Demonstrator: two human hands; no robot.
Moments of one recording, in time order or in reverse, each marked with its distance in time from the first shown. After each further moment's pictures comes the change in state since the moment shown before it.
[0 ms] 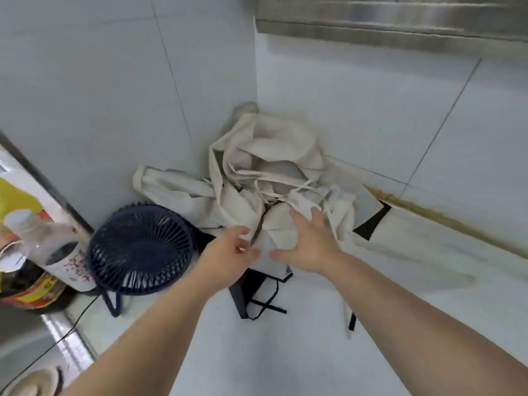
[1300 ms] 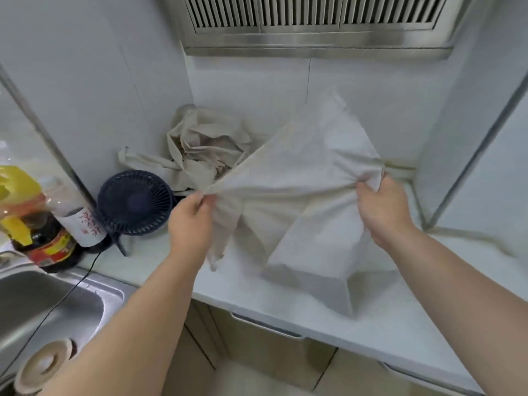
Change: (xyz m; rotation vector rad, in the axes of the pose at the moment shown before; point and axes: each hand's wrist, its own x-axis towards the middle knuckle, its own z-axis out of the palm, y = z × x) left_hand -0.241 0.006 0.009 -0.312 0.379 0.353; right_hand -0.345 0.033 -0.012 0.587 0.985 0.180
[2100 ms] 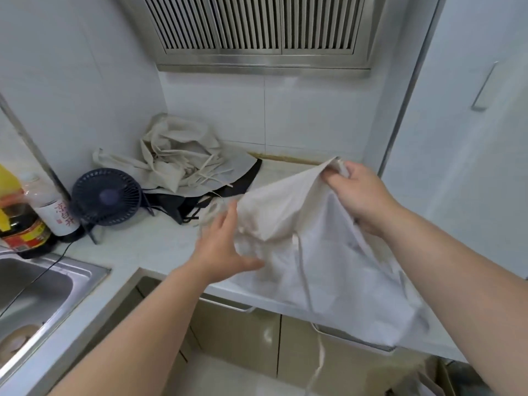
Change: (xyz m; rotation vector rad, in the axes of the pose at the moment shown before) left_hand -0.130 0.035 0.060 0.595 -0.645 0.167; right_hand -0.039 -0.014 -0.142 0.055 -0.289 -0.091
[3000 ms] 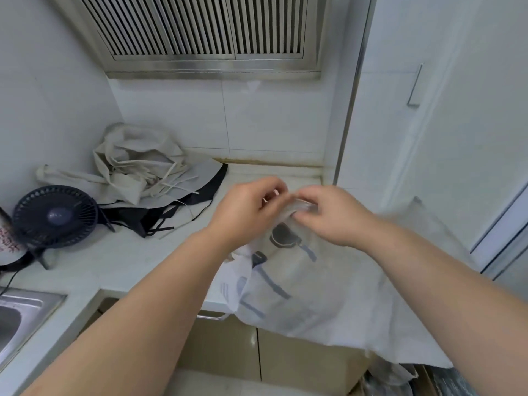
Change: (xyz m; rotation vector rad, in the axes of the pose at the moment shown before) left_hand 0.018 0.121 -0.004 -0.216 0.240 0.560; right_hand -0.036 0.013 -0.039 -0.541 -0.217 -0.213
